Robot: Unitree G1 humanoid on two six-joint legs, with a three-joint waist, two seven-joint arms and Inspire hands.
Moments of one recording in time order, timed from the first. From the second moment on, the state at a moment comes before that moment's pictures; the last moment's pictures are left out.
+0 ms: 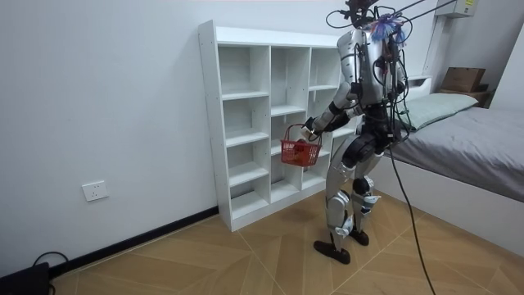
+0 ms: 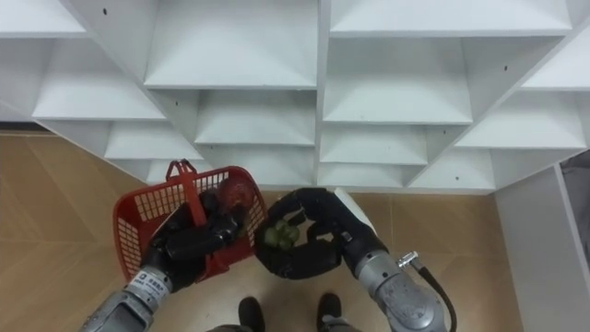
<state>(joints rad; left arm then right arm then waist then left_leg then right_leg) 0.11 0.25 -0.28 0.36 -0.87 -0.09 -0.34 0.12 -0.26 0.25 0.20 -0.03 -0.15 0.26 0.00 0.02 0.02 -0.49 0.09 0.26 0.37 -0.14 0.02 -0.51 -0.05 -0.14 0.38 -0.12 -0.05</state>
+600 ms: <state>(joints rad) 0.10 0.23 -0.30 0.38 -0.88 -0.09 -0.36 0.09 -0.26 0.25 0.18 -0.03 -0.15 0.26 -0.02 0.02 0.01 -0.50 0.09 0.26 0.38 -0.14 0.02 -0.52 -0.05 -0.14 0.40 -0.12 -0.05</state>
